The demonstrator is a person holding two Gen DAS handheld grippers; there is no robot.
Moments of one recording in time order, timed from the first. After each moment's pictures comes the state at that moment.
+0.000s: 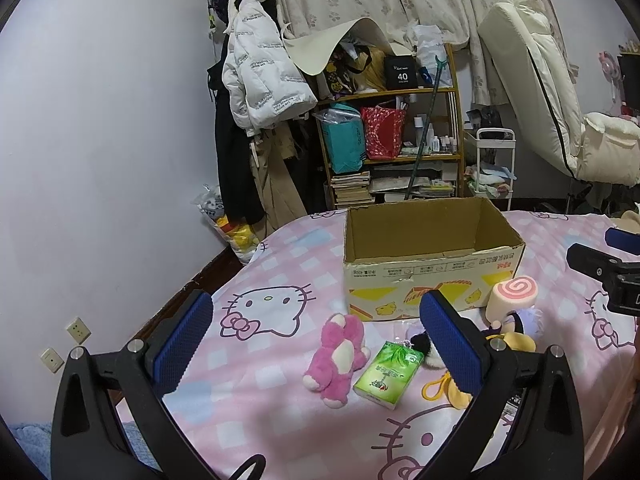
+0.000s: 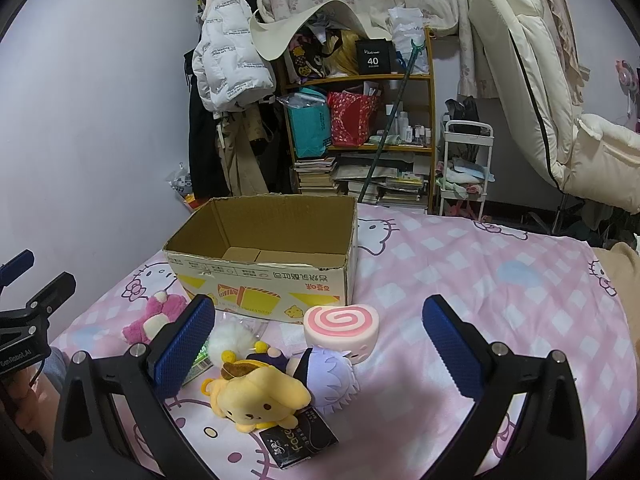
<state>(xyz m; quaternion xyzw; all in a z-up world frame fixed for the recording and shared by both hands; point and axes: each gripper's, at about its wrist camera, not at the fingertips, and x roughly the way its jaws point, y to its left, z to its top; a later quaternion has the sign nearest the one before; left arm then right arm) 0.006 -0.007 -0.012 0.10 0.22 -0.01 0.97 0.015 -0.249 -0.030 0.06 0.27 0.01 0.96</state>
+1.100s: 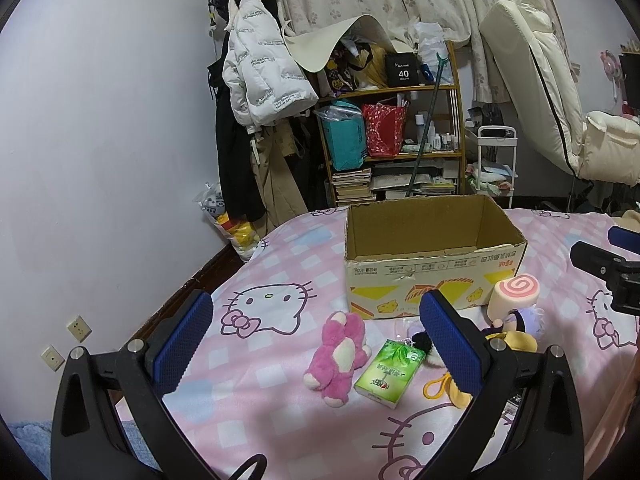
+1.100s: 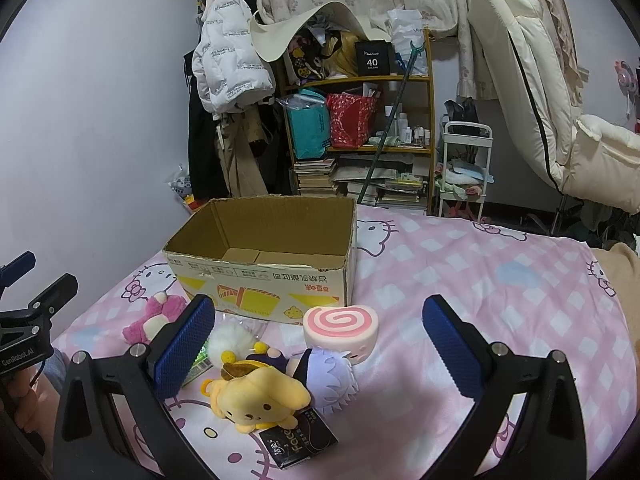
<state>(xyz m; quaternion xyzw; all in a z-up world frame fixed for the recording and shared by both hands) 0.006 -0.004 -0.012 0.10 0.22 -0.01 0.97 0.014 -0.250 -0.031 0.07 0.27 0.01 0.96</state>
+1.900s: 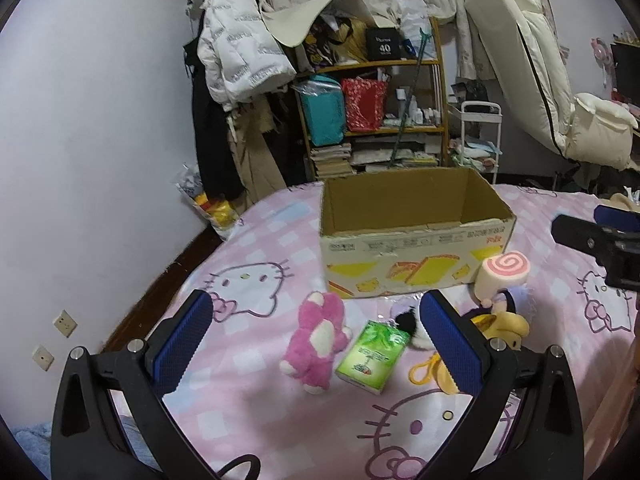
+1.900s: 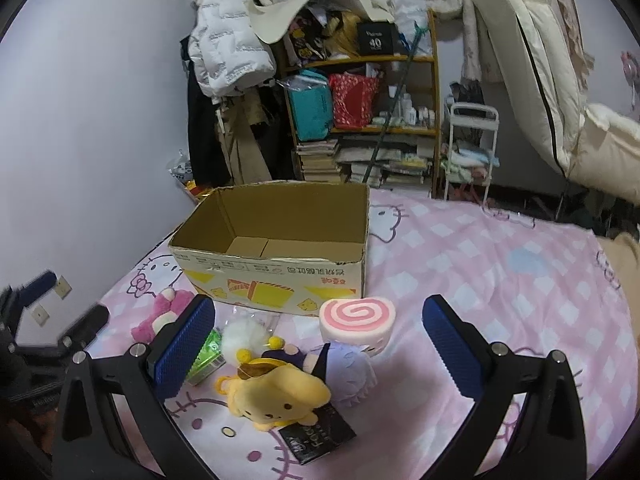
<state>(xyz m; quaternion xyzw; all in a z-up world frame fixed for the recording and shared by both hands) 0.025 -0.017 -0.026 0.10 0.28 -0.05 0.95 0.033 -0.237 -0.029 0.08 0.32 0.01 0.94</state>
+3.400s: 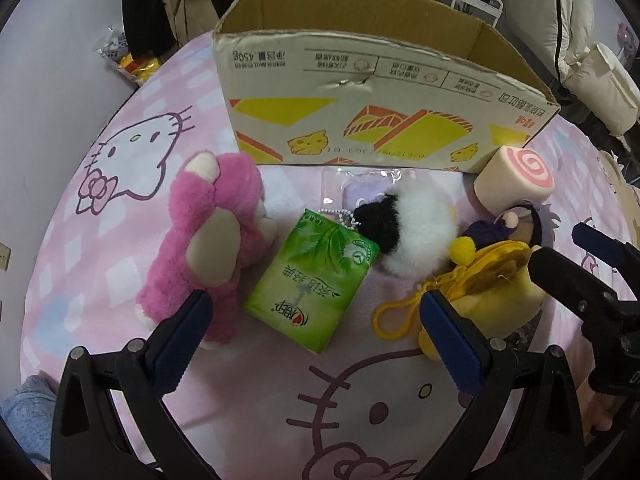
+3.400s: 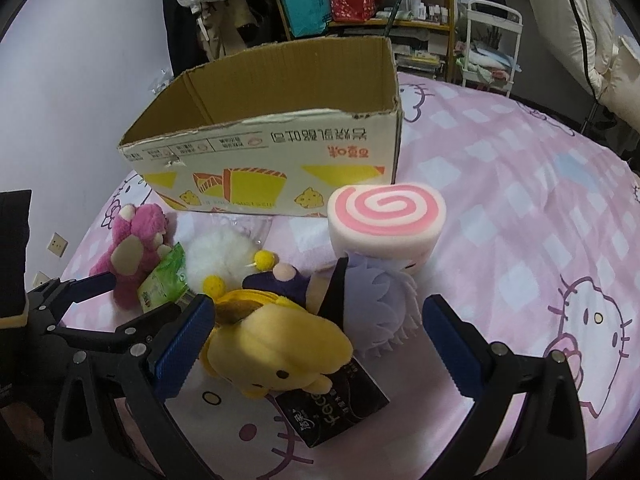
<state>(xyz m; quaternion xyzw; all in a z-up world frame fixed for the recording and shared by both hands) 0.115 -0.040 -0.137 0.06 0.54 -0.11 0.83 0.081 -0.224 -0.120 0.10 0.48 0.03 0.87</state>
